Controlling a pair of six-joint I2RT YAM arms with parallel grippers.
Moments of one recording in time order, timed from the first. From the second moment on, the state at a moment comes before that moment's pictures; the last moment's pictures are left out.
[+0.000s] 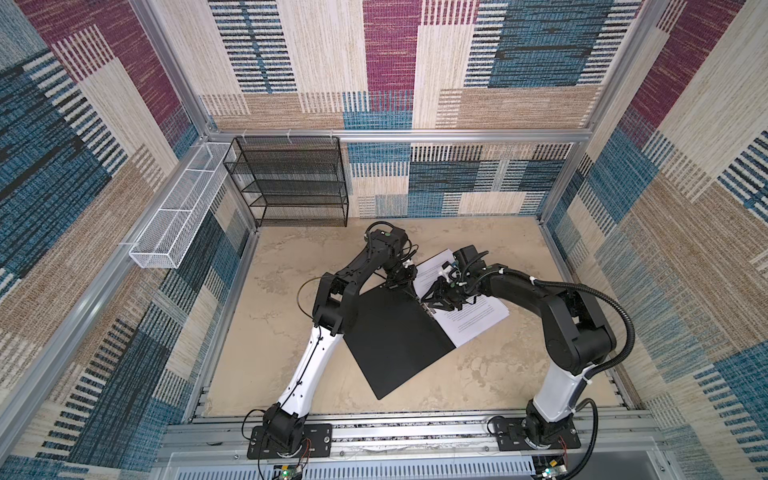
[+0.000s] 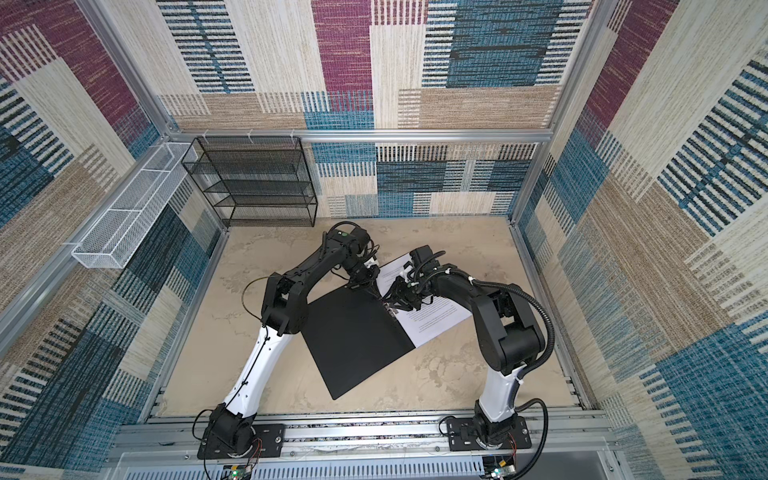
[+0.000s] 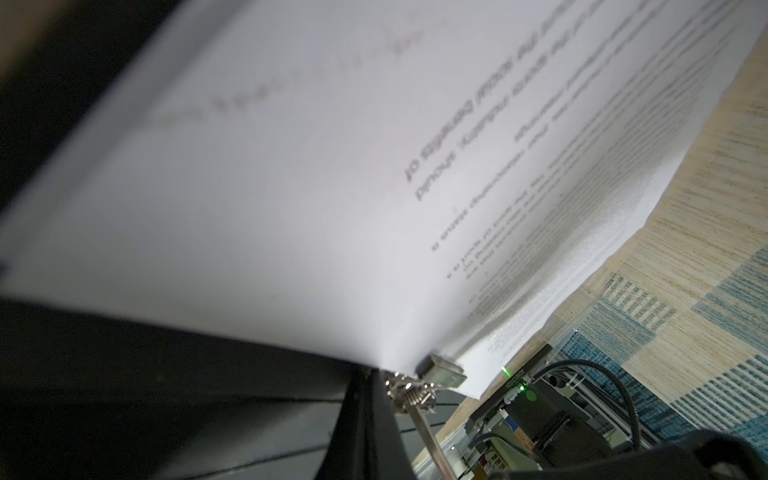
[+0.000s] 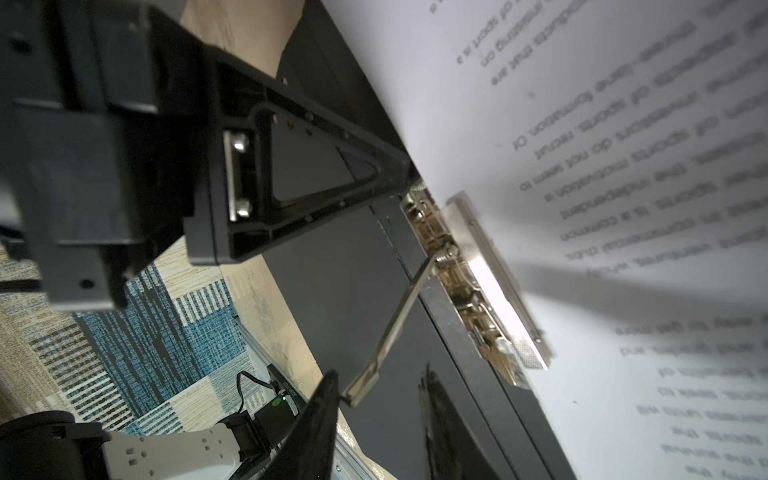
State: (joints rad) left arm -0.51 2.69 2.44 -1.29 0.58 -0.40; right arm 0.37 1.81 1.15 -0.45 -0.67 0.71
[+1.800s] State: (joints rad) left arm -0.52 1.77 1.17 -0.80 0.34 -0.61; right arm 0.43 1.74 0.82 0.22 -0.57 1.36
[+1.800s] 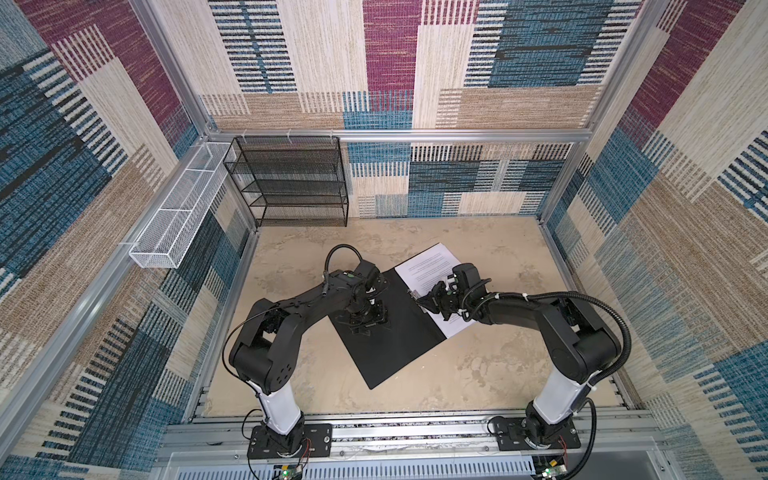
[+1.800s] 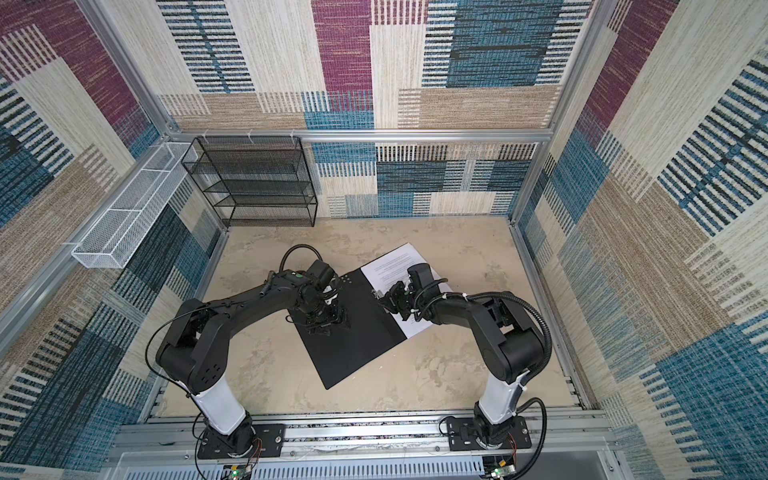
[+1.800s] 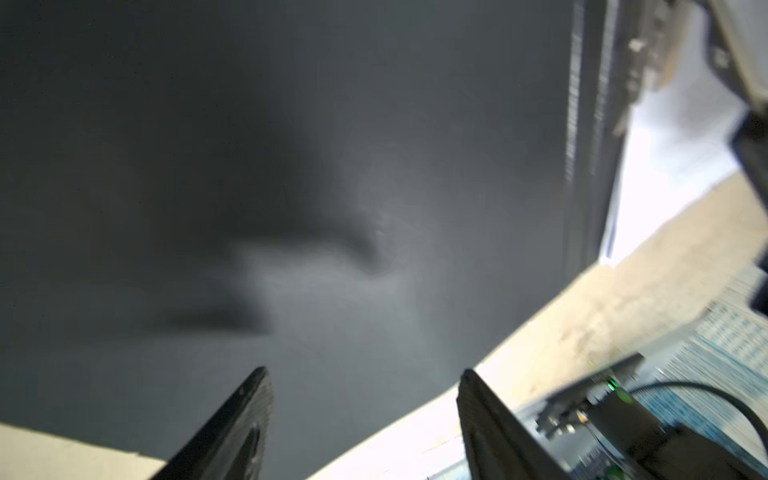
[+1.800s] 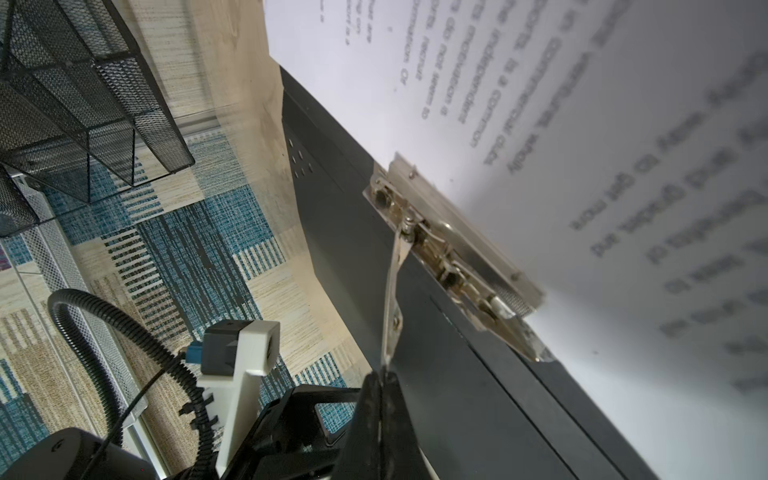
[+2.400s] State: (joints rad) left arm -0.53 1.84 1.10 -0.80 0.32 -0.75; right arm 0.42 1.87 1.06 -0.01 -0.58 1.12
